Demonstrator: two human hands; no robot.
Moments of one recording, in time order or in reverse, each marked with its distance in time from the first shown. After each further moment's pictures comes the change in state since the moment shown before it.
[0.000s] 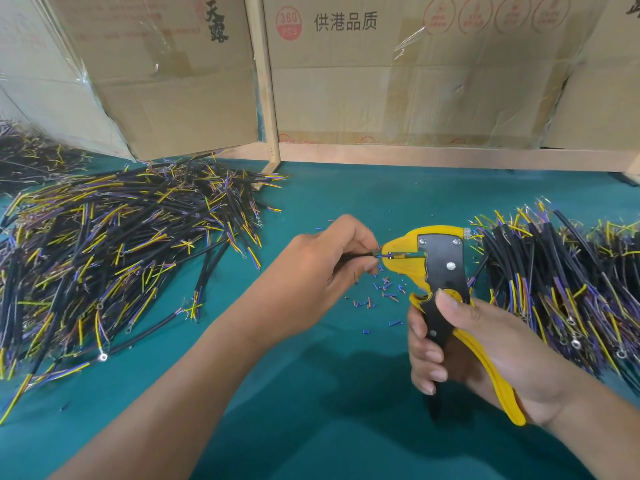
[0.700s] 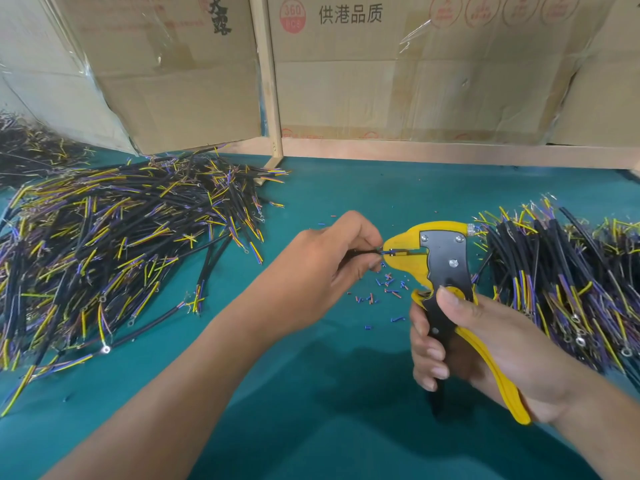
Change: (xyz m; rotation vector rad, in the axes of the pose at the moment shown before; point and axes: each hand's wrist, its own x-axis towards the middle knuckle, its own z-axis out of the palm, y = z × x) left_hand 0.001 0.002 -0.001 0.017 -0.034 -0.006; right_hand -0.002 -0.002 0.003 -0.031 0.021 0.007
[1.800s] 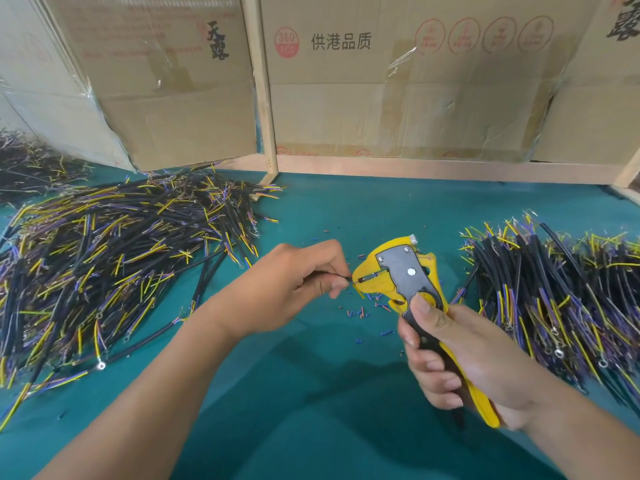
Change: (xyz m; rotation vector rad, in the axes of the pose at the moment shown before) left_hand -0.003 -0.031 -0.019 0.100 -0.173 0.104; right_hand 0.002 -0.005 0.010 -0.104 0.140 0.079
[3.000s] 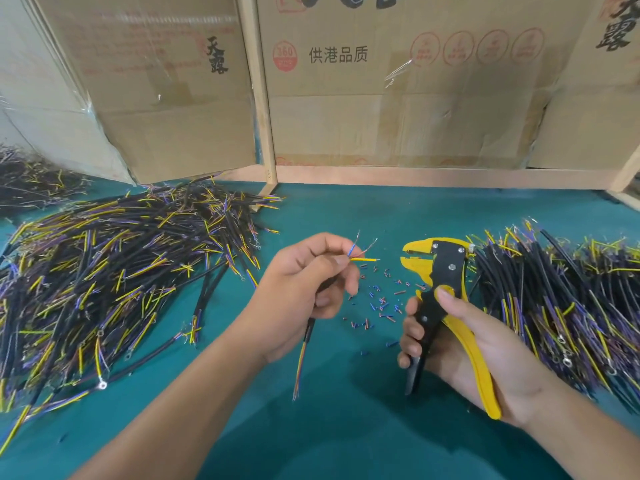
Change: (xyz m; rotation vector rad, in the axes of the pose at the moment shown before) left_hand 0.011 0.026 0.014 -1.134 0.292 -0.367; right_hand 0.028 0.017 -0.026 0.382 -0.004 -0.151
